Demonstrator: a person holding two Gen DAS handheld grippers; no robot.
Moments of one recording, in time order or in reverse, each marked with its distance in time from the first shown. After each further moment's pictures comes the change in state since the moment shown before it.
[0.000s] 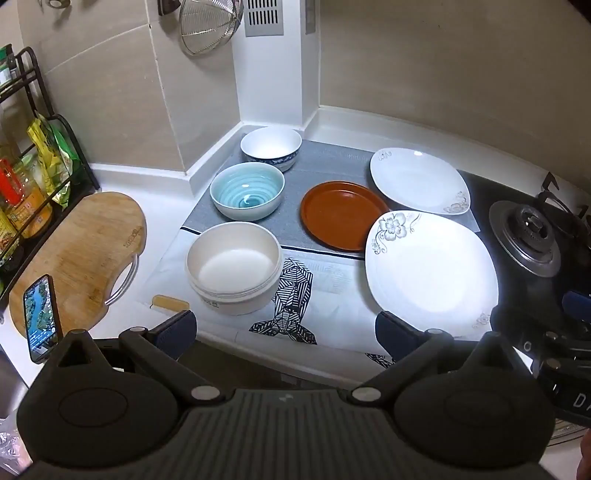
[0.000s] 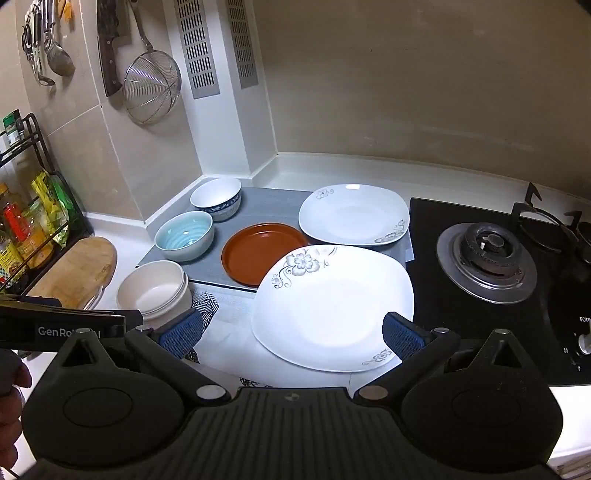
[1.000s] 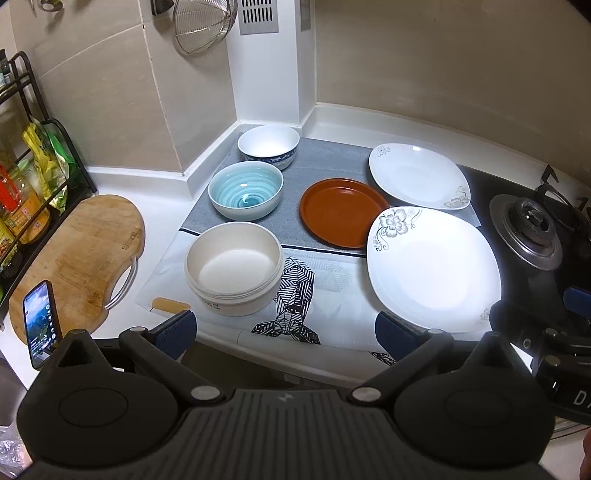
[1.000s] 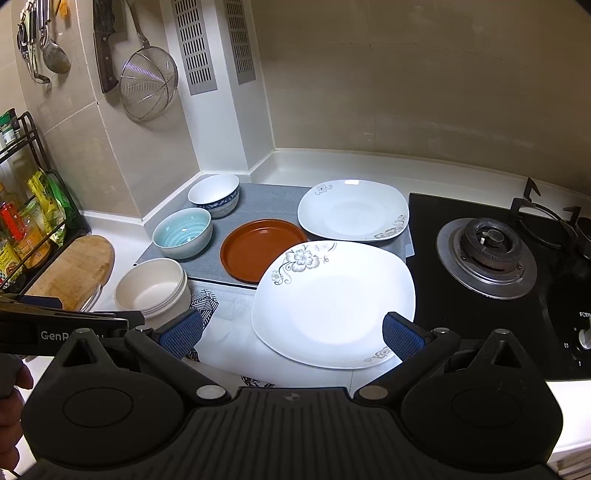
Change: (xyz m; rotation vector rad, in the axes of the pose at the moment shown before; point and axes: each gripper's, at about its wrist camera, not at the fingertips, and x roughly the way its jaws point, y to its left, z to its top) left arm 0.000 0.008 -0.003 0.029 -0.004 -0.011; right arm 0.004 0.001 0.002 -0.006 -0.005 -0.017
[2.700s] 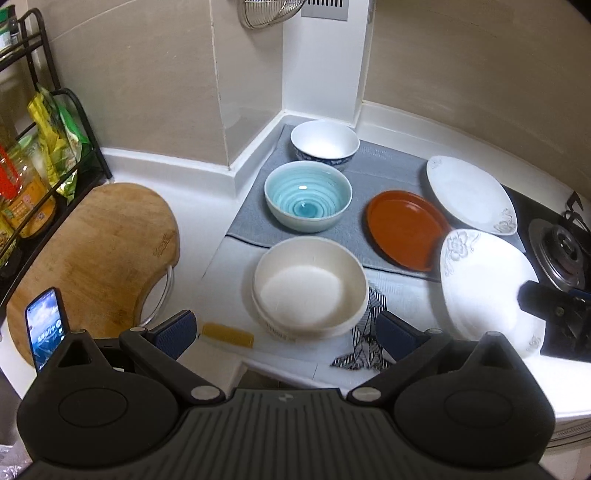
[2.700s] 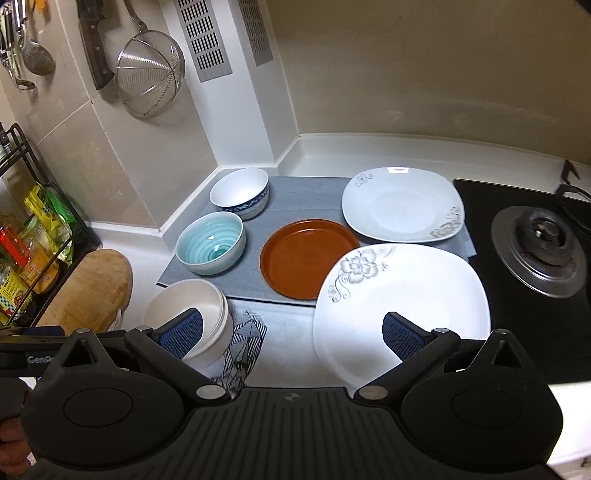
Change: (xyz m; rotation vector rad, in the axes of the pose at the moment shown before) left arm 0.050 0.102 0.042 -0.069 0.048 -0.030; right arm 0.071 0.035 0.045 0.061 0.111 0.063
